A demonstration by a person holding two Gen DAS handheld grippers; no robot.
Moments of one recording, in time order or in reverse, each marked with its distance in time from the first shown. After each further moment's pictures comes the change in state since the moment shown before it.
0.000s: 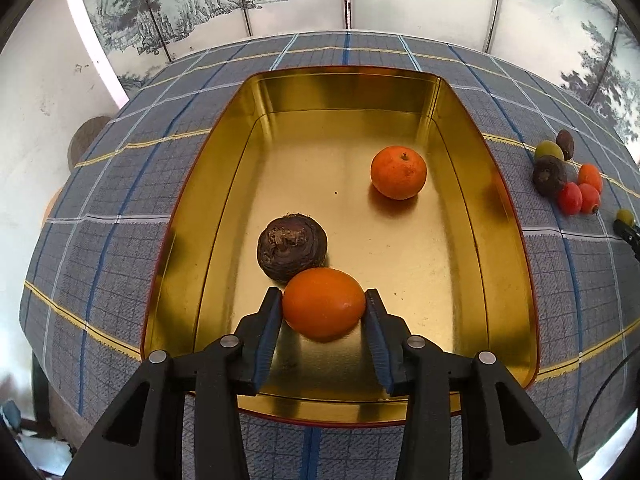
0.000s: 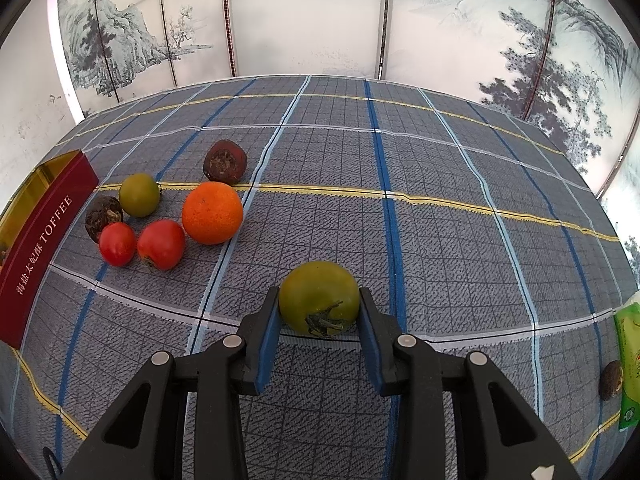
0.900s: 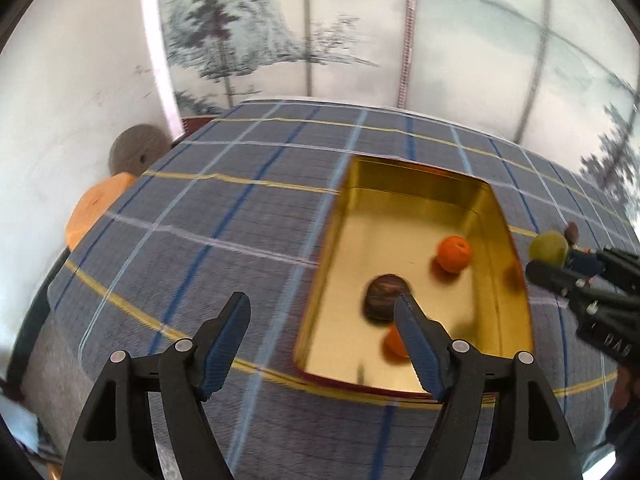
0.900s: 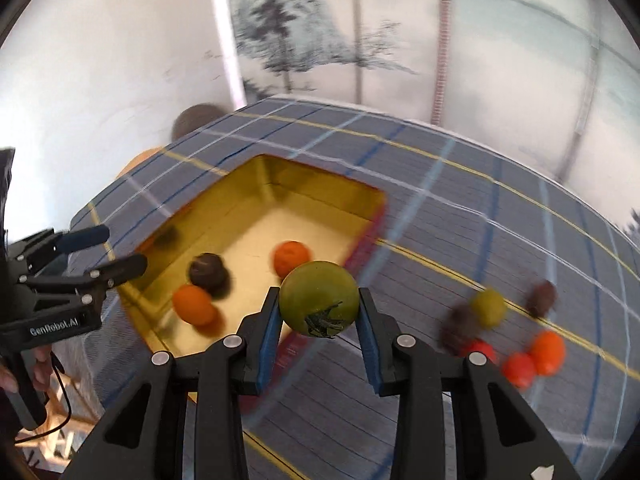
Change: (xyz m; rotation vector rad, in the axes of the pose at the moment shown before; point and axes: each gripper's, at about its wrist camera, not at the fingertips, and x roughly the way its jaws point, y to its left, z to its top) left arm -0.070 0.078 -0.015 -0.202 -0.221 0.049; right arm -0.057 0.233 0.042 -0.388 -0.051 0.417
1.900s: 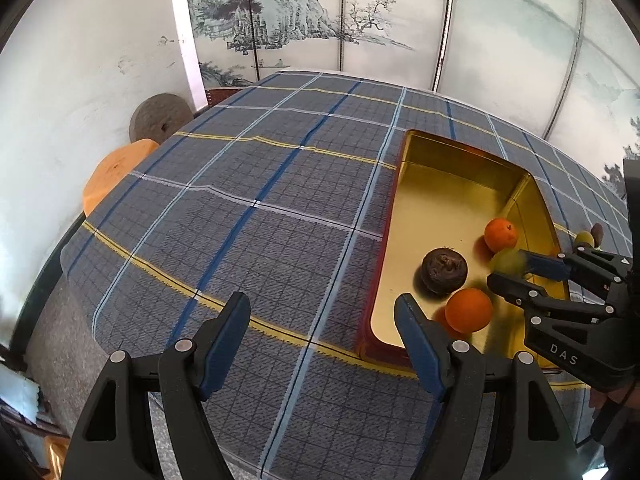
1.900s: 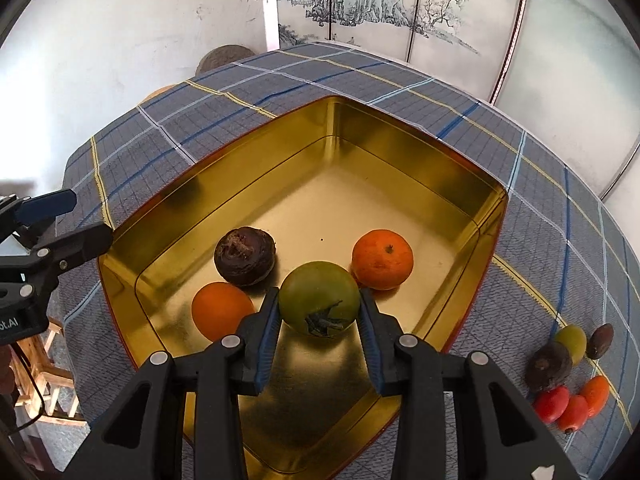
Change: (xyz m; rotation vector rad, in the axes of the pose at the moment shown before) left arm 0.009 0.033 -0.015 -0.058 0.077 0.051; right arm 0.075 0.061 0.010 -0.139 0.161 0.020
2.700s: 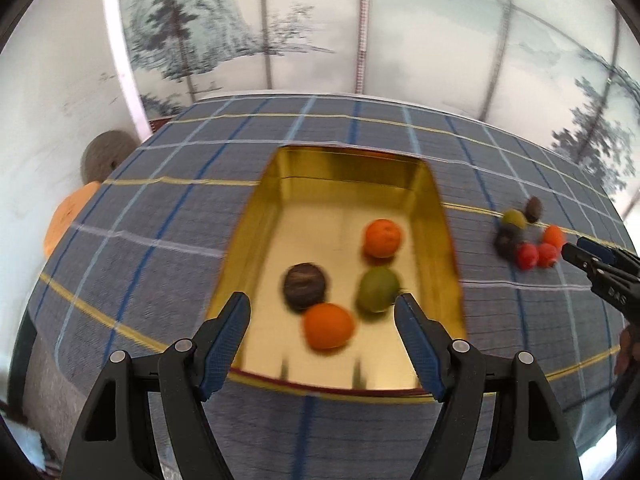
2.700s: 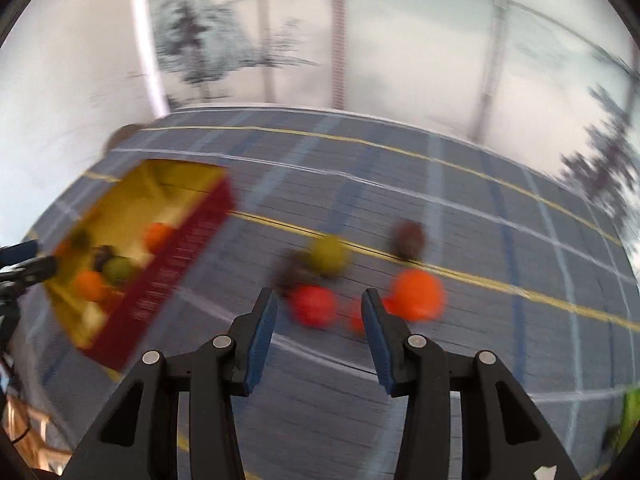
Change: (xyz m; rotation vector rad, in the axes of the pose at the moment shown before) left arm -0.019 -0.106 0.007 0.169 -0.030 -0.138; right arm -0.105 -0.161 -0.106 0.367 -0.151 -0.256
